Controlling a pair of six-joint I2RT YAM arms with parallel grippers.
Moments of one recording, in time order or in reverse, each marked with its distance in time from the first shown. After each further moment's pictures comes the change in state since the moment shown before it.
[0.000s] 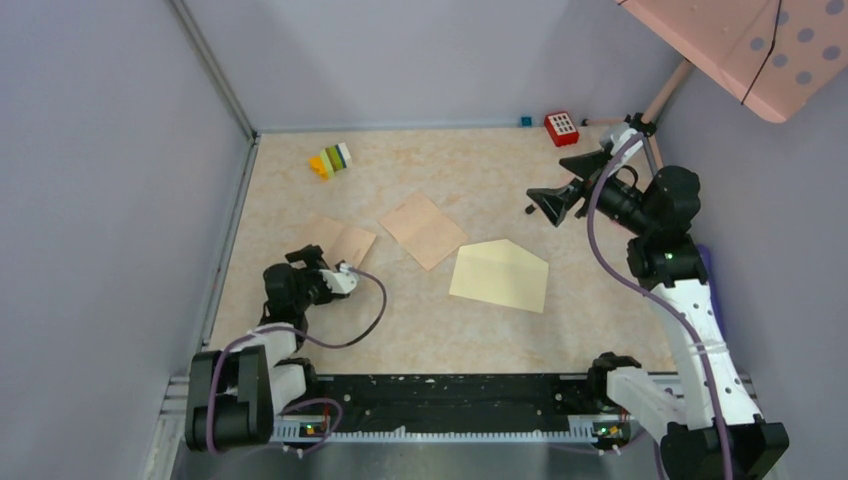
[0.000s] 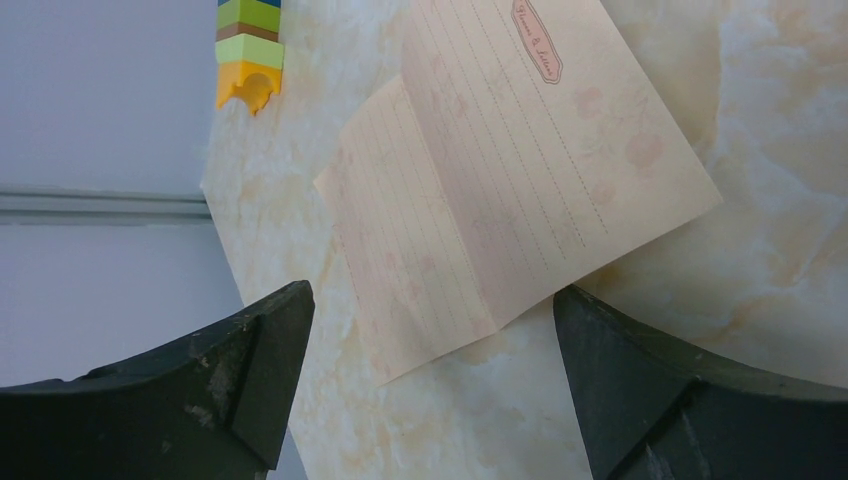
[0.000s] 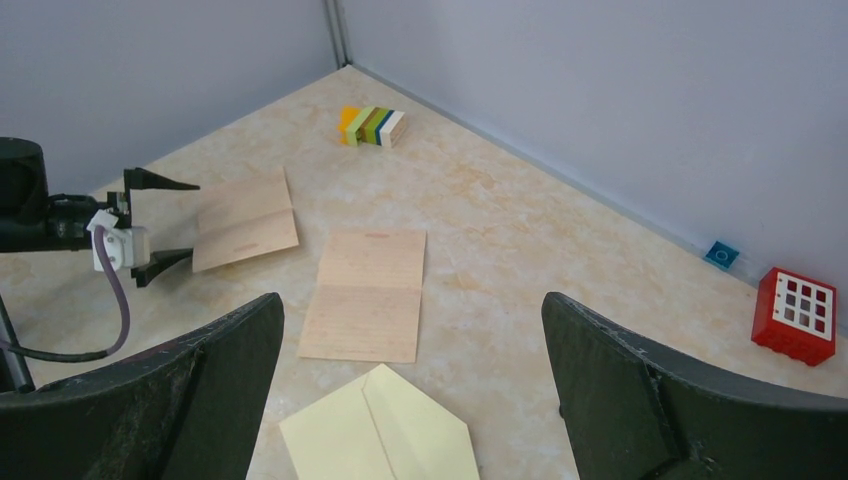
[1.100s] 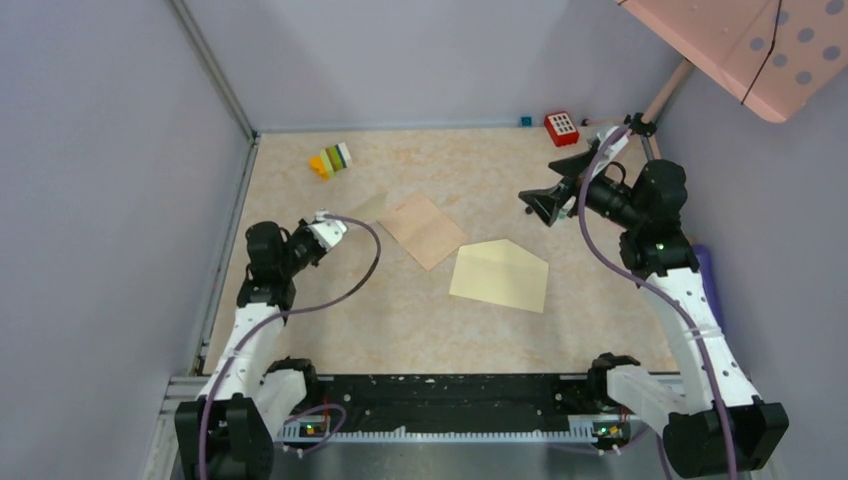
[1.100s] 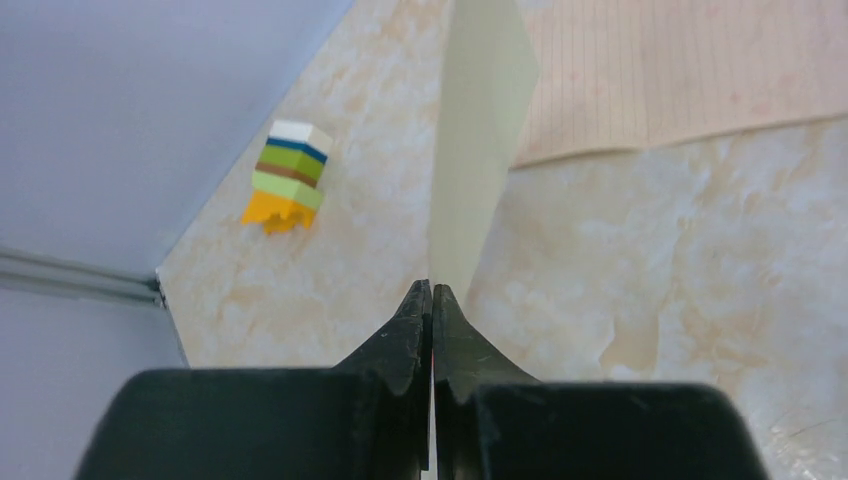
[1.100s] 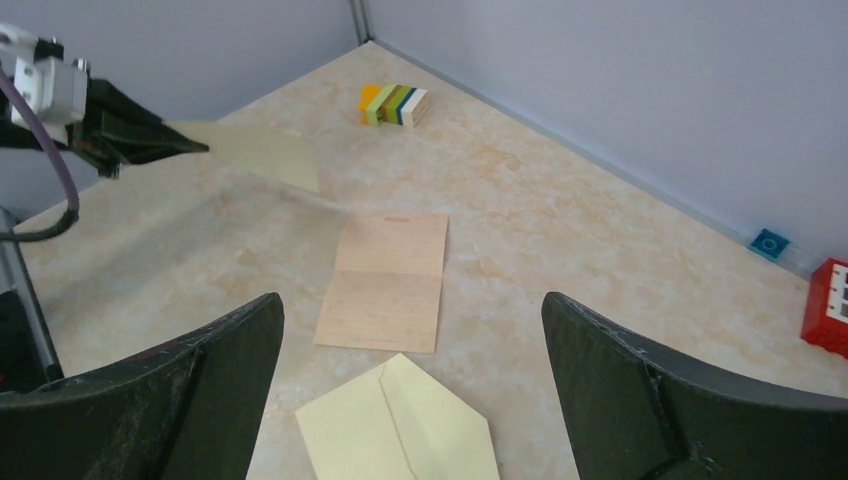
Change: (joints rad) left arm -0.051 -0.182 0.334 -0.402 0.144 -0.407; right arm 0.024 0.051 0.000 0.000 0.000 0.000
